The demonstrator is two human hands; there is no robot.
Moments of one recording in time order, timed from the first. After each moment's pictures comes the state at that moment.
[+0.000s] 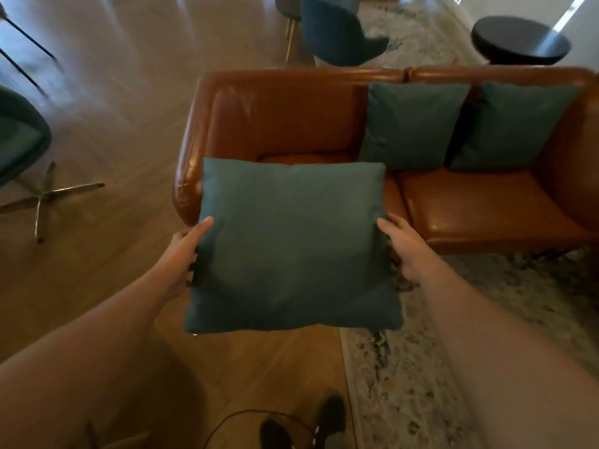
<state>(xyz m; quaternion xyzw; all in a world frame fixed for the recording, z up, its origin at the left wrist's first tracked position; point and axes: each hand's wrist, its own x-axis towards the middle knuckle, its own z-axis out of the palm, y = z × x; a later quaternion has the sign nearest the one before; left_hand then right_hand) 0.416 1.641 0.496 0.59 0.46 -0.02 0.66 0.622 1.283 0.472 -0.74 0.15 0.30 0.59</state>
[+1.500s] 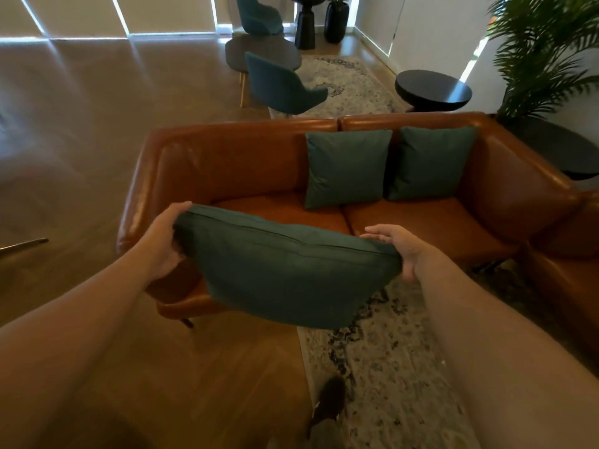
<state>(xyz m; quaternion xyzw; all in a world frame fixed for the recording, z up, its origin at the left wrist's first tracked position) 0.547 1.587 0.598 0.53 0.37 -0.01 0.76 0.674 1.176 0.607 -0.70 0.19 0.38 0.58</state>
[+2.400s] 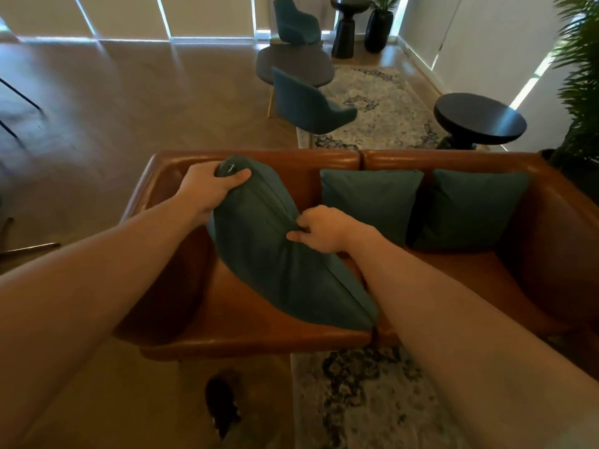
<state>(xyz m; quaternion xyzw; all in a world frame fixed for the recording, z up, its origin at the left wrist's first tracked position) 0.832 1.583 0.661 0.72 0.27 0.11 0.63 0.921 1.342 0.644 -0.86 -0.45 0.22 0.04</state>
